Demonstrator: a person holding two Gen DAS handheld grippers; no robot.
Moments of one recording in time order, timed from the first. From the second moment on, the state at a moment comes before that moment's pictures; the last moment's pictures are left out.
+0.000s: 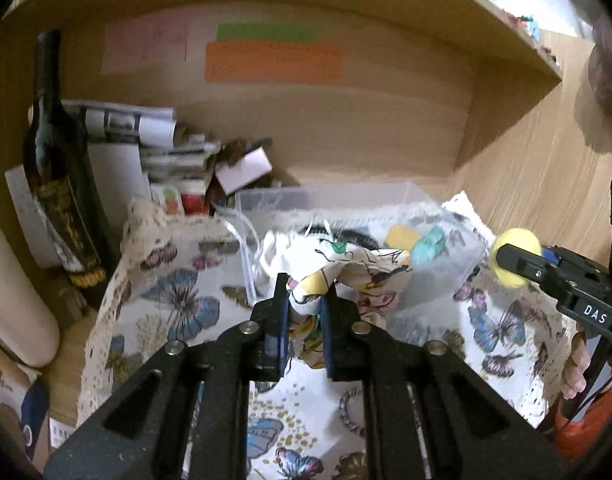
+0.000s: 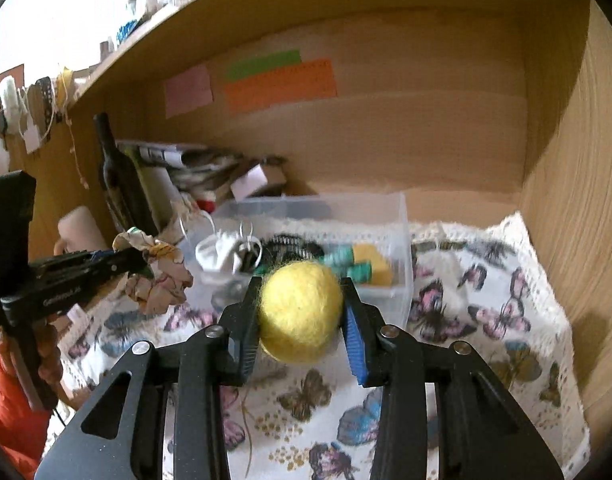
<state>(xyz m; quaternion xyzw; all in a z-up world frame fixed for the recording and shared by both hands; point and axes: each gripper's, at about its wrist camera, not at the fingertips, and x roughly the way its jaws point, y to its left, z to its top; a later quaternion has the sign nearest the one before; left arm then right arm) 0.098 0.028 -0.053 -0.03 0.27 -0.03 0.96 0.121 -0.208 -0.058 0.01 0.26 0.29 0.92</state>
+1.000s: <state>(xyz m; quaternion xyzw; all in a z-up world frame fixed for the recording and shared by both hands) 0.210 0.011 -0.040 -0.04 0.29 -0.03 0.96 0.215 -0.149 -0.052 -0.03 0.27 0.28 0.92</state>
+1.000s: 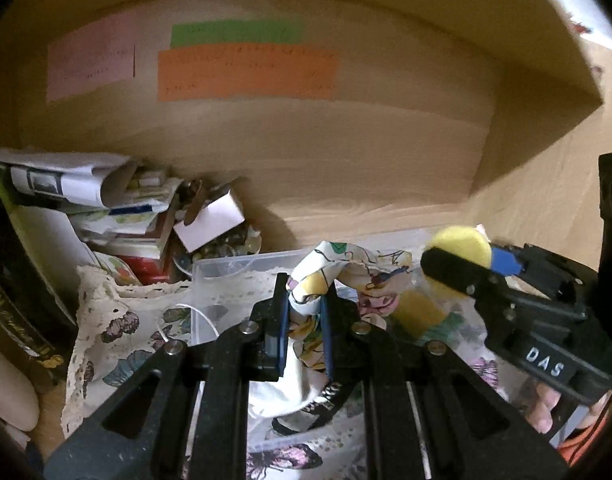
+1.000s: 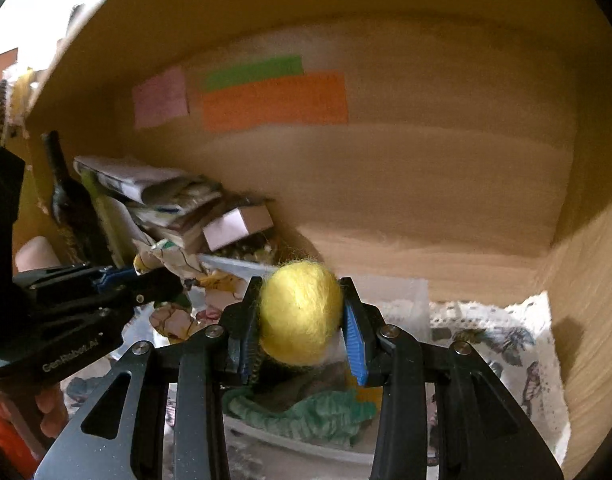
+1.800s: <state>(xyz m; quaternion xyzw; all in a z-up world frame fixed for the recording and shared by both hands) 0.220 0.005 -0.072 -0.01 0.32 -0.02 0.95 0.239 -0.135 -0.090 -0.08 0.33 0.25 0.90</state>
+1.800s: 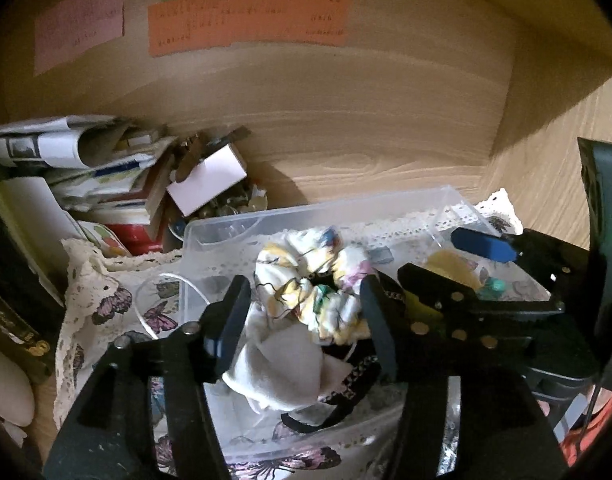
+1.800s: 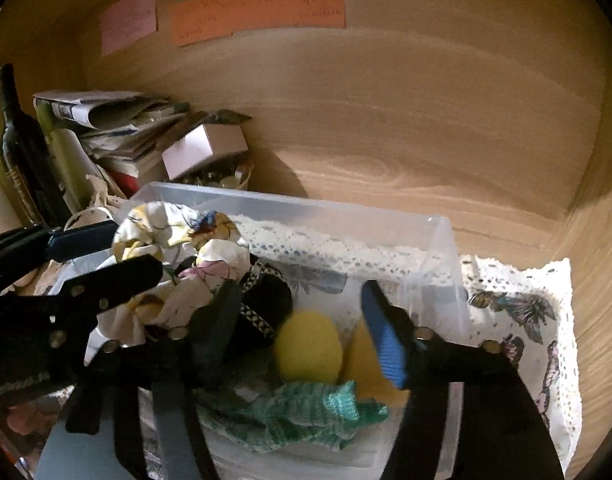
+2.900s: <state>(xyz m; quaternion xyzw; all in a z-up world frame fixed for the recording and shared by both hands) 0.106 0.020 -0.053 0.01 0.25 -0.03 0.97 0.134 -0.172 -0.052 -0.07 0.24 0.31 0.92</state>
